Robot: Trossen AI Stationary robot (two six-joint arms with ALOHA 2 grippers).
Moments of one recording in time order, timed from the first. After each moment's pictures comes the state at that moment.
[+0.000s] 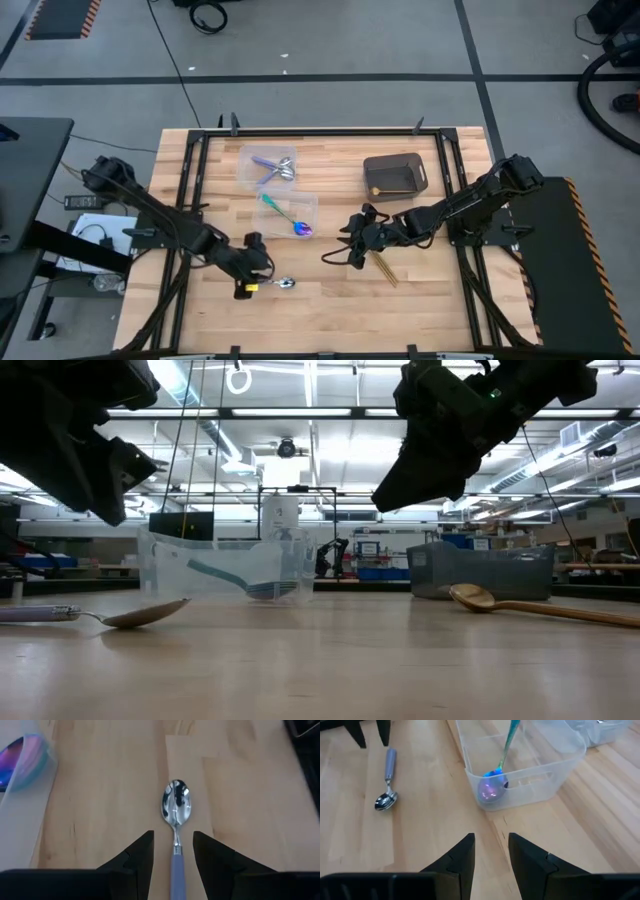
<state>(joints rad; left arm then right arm) -0.56 1.31 0.63 -0.19 -0.22 -0.46 0.30 1.55 0.80 0.05 0.43 0.47</state>
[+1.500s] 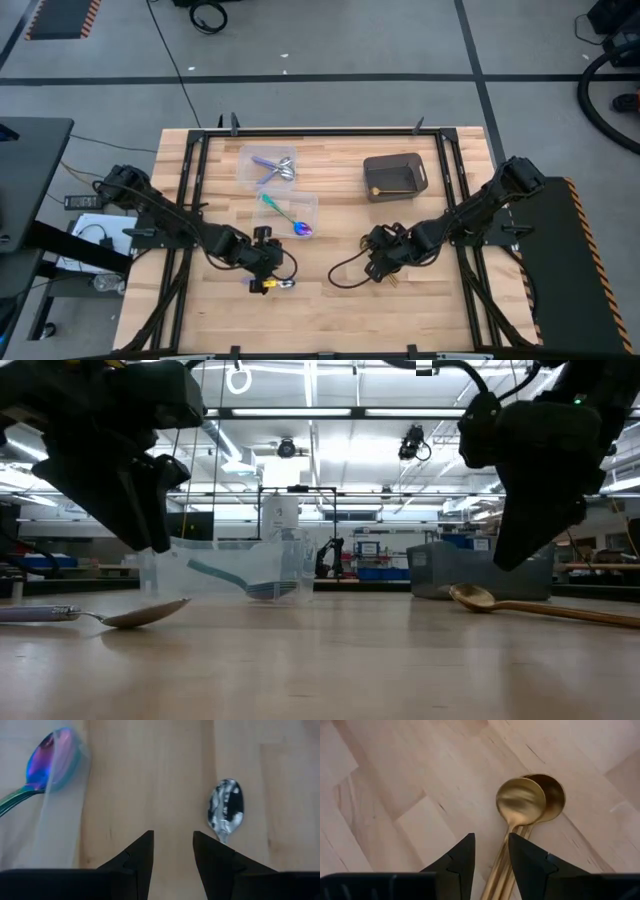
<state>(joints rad) -0.47 1.51 0.82 -0.38 -0.25 -0.40 0.45 1.55 0.82 -0.46 0.33 1.08</state>
